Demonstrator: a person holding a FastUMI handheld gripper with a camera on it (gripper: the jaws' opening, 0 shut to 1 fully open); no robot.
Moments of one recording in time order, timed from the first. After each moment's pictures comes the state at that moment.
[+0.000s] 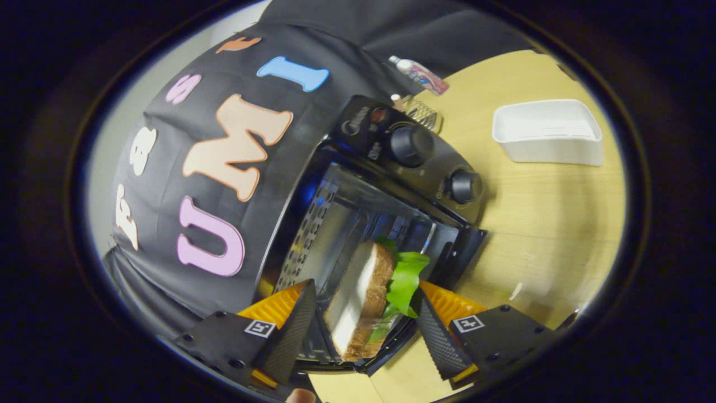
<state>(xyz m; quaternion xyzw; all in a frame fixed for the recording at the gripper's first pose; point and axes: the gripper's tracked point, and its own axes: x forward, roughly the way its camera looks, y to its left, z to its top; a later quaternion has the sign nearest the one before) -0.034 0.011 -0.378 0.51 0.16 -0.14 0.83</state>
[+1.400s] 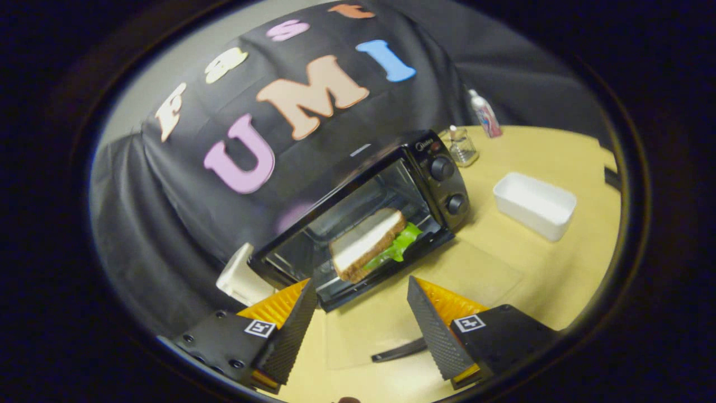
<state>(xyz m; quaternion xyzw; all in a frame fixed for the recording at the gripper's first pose) -0.169 0.038 -0.345 0.19 0.24 -0.05 0.95</state>
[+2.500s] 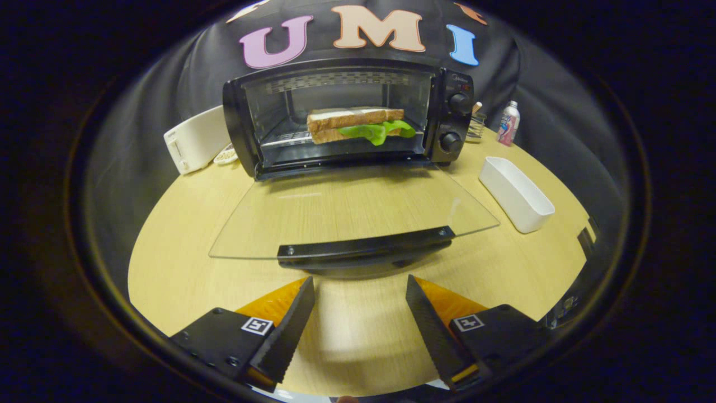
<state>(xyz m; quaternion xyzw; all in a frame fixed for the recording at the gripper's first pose) -0.231 0.035 -0.473 -0.01 0.38 -0.04 0.92</state>
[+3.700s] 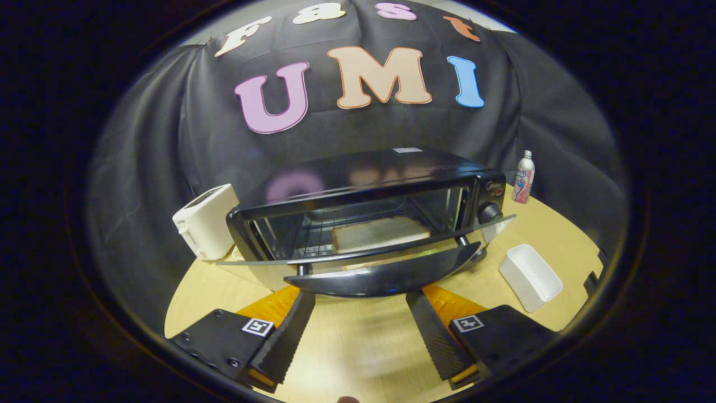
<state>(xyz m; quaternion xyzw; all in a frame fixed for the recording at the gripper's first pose) -0.103 0.070 -0.355 0.04 0.24 -0.02 0.97</state>
